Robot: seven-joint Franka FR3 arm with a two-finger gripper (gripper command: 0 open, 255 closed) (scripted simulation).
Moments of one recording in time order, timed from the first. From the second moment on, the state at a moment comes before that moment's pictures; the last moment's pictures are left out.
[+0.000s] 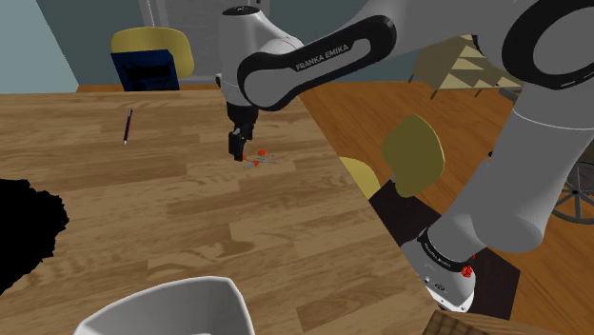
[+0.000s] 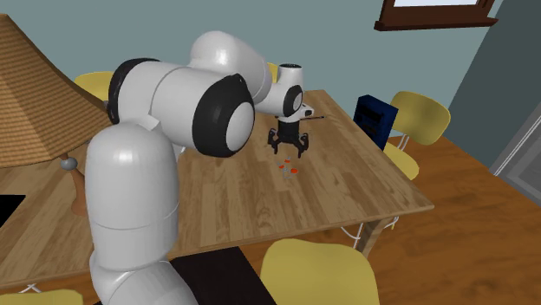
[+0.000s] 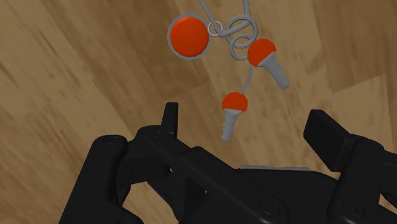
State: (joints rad) arm 0.23 0.28 0.26 -1.88 -0.11 2.15 -0.11
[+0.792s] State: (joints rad) arm 0.23 0.32 0.25 -1.91 -0.13 2.21 -0.10
